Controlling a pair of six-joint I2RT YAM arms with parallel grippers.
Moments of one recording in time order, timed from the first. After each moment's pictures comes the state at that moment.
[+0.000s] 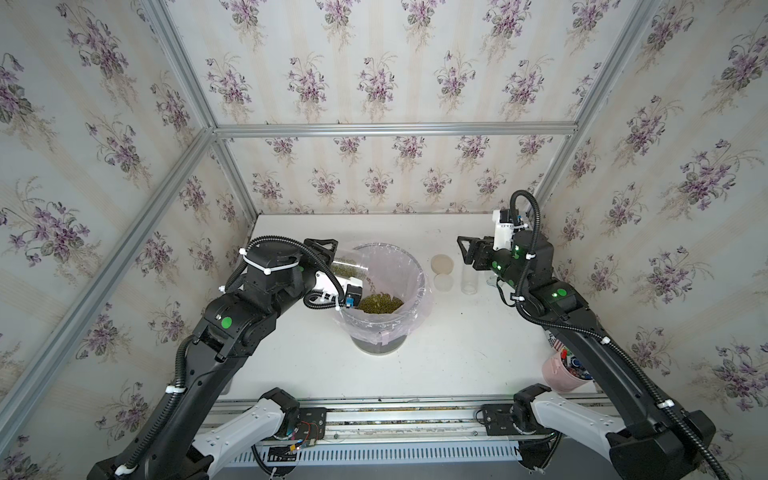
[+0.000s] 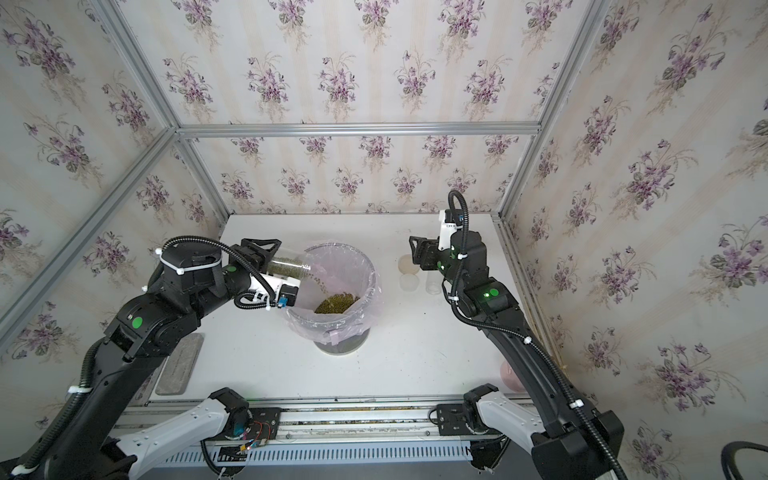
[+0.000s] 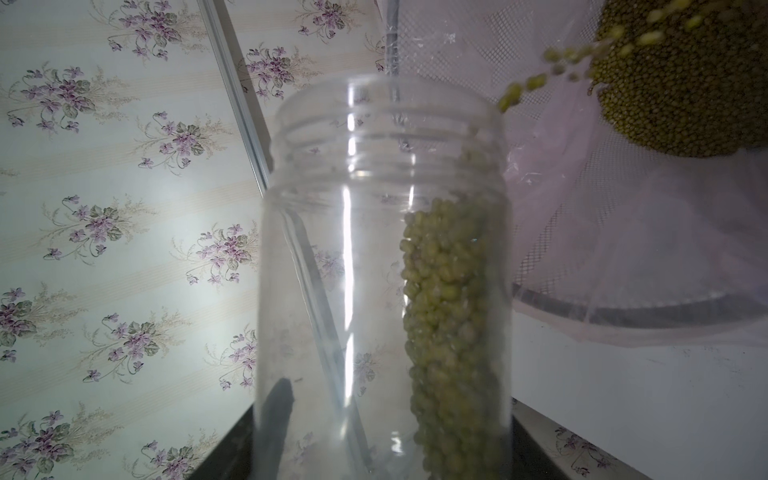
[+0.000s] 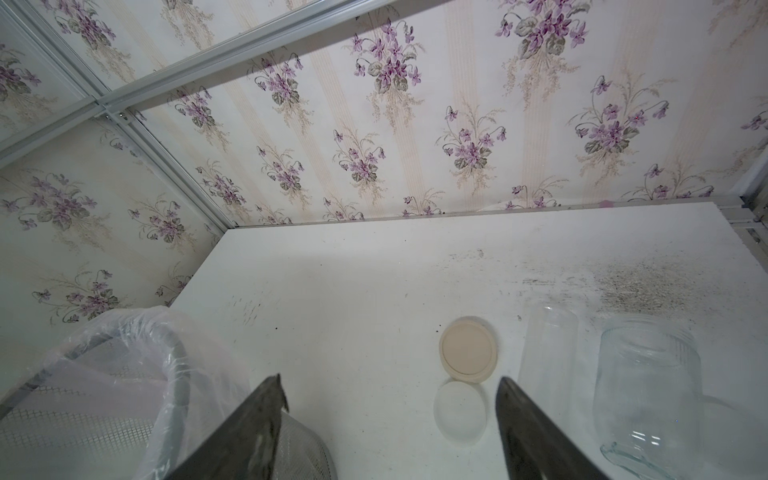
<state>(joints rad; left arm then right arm) -0.51 0.96 1.38 -0.83 -0.10 1.68 0.39 1.06 1.04 -0.30 0.01 0.33</state>
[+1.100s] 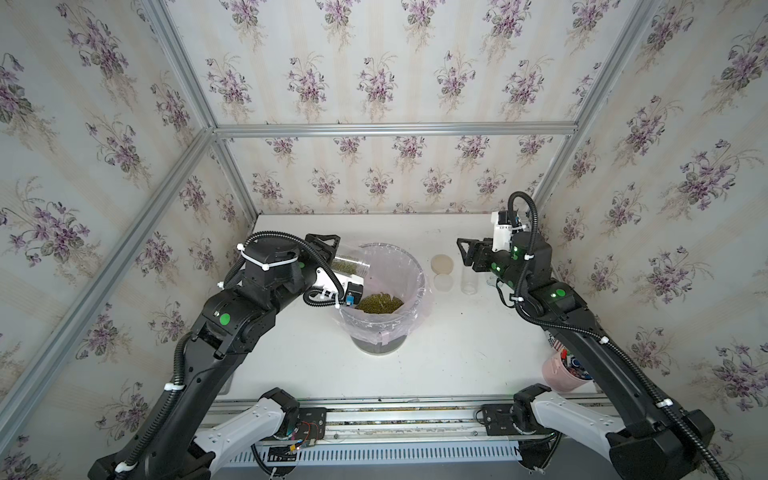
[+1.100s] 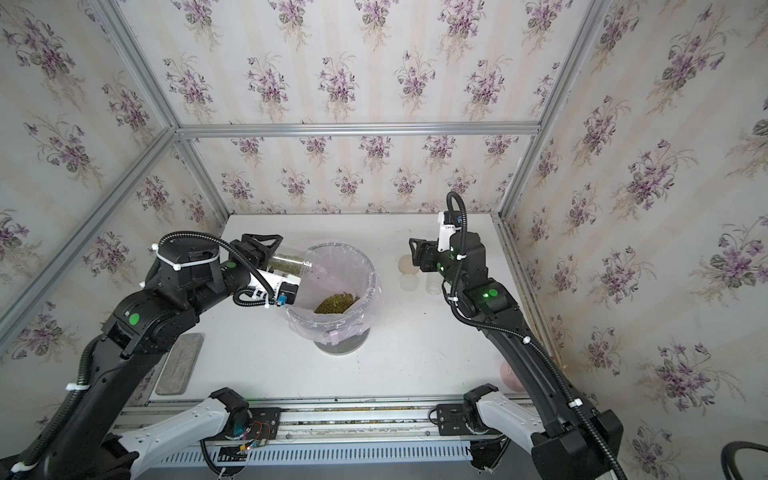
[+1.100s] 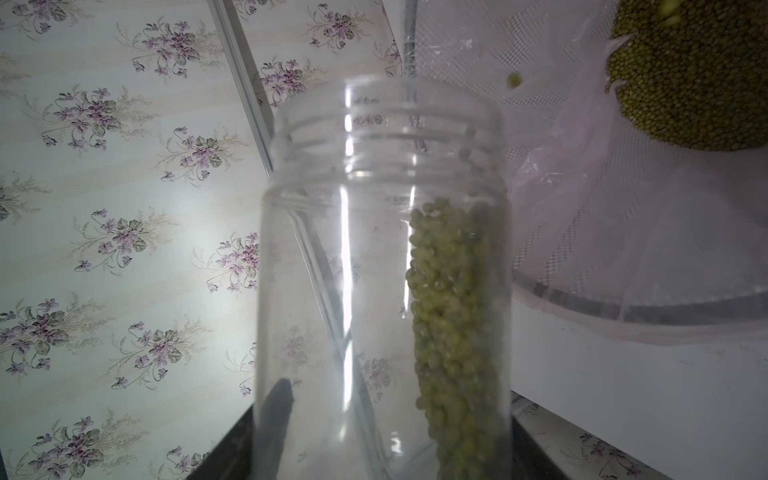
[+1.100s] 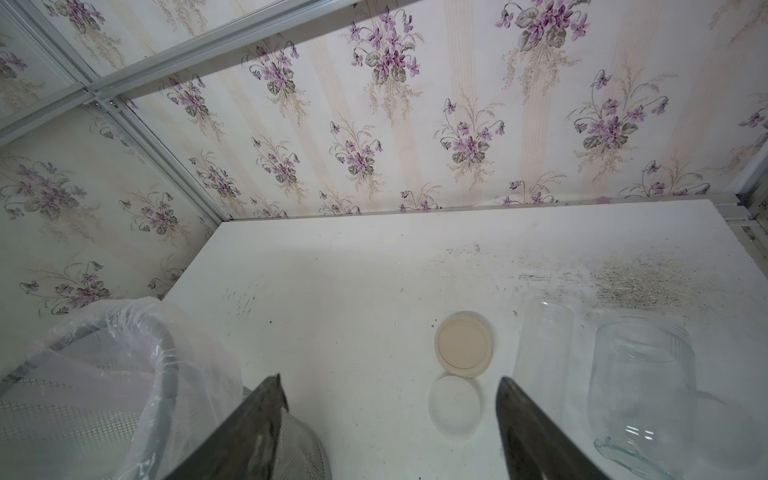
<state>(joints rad) -0.51 0.99 1.43 -0.84 -0.09 1.73 0.39 1.06 1.03 -0.30 0.01 0.31</state>
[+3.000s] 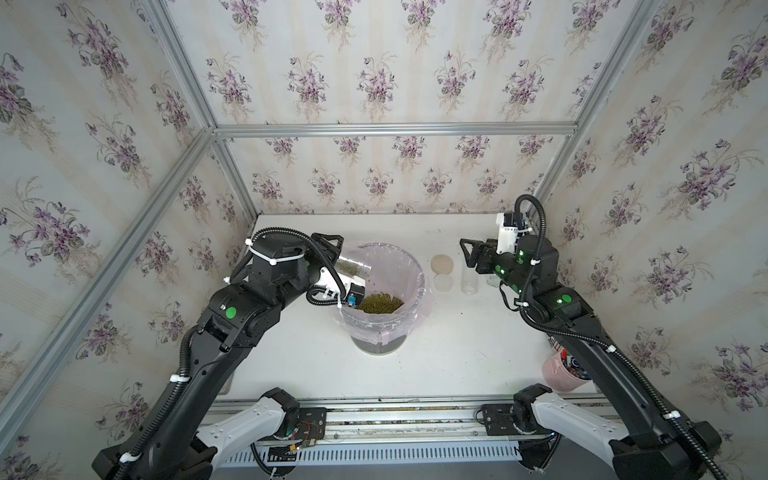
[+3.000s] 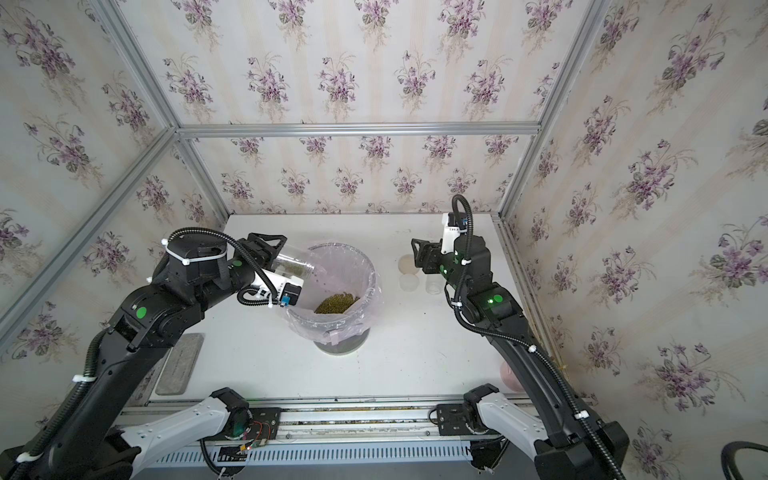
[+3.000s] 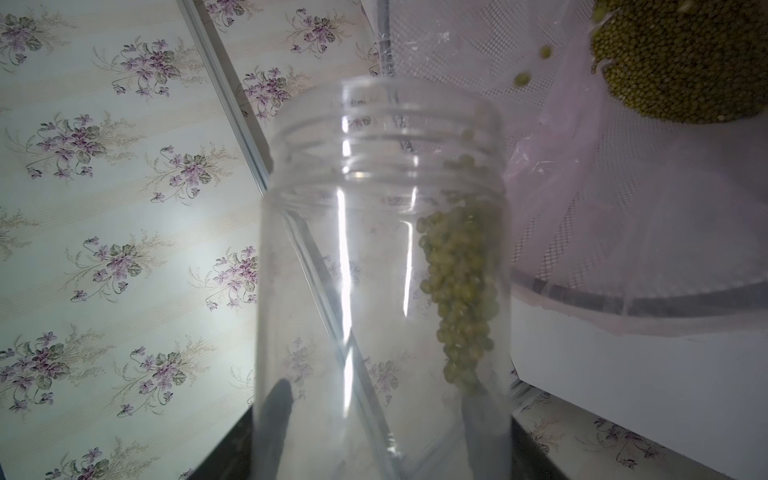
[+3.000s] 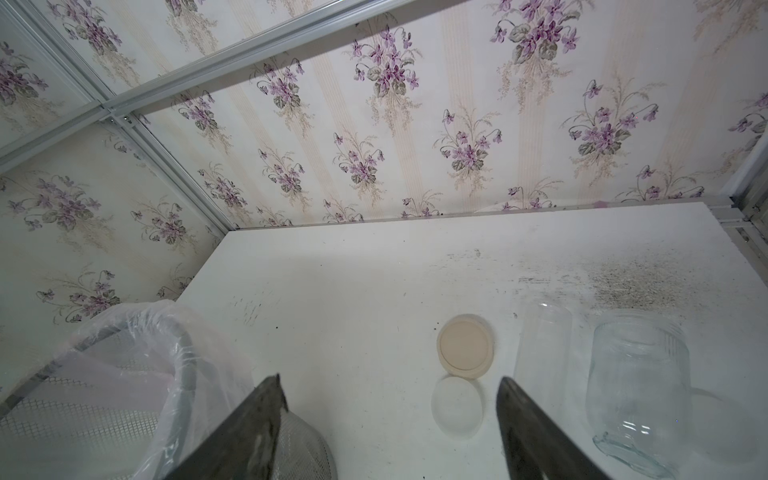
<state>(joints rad) -0.53 1.02 1.44 -0.86 -0.11 1.79 0.39 1.02 1.02 -0.31 0.01 0.33</state>
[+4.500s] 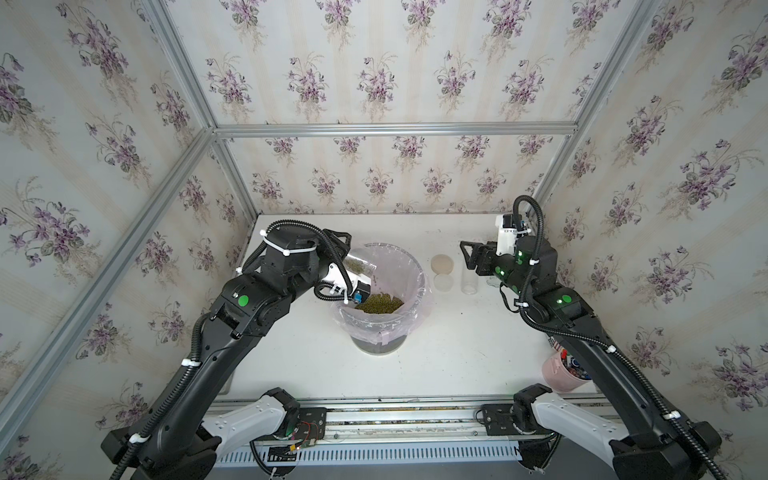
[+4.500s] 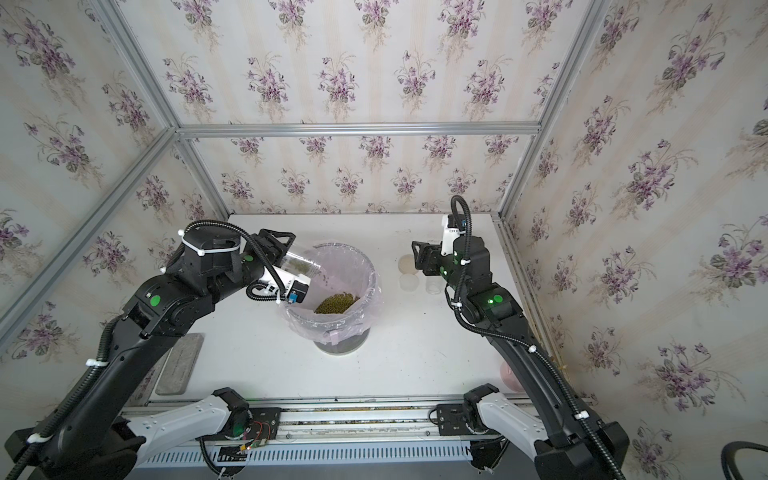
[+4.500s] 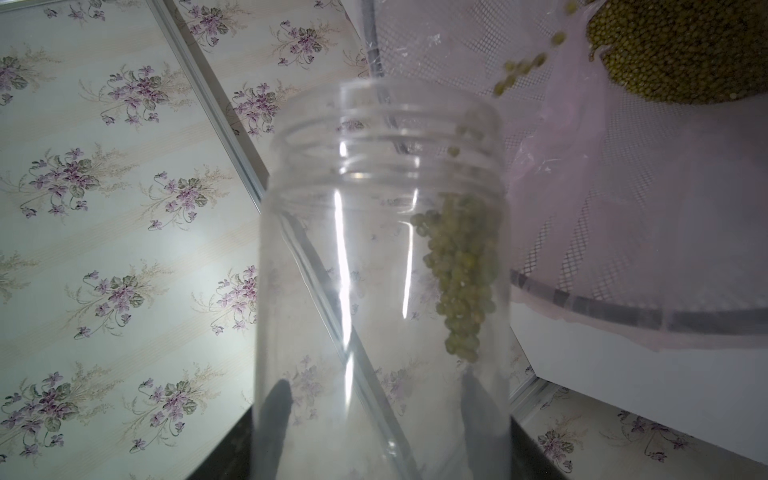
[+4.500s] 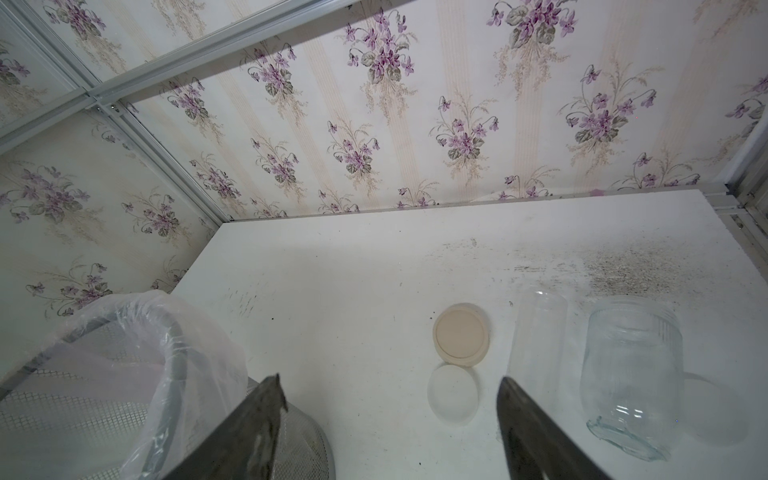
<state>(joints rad) -0.57 1.09 1.48 -0.86 -0.16 1.86 0.39 1.01 1.01 -0.34 0.02 0.33</state>
